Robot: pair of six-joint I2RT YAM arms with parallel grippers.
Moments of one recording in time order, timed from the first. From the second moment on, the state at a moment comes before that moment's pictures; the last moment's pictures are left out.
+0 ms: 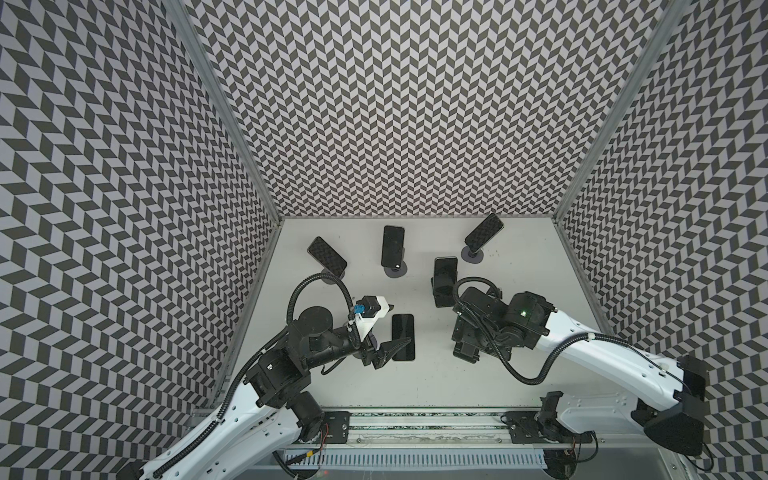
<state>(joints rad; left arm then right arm) -0.80 0.61 0.71 -0.32 0.34 0.03 0.97 1.26 1.18 -1.22 0.17 1.33</state>
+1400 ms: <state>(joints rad) -0.80 0.64 0.66 -0.22 0.26 0.00 0.97 1.29 1.09 -1.12 0.32 1.35</state>
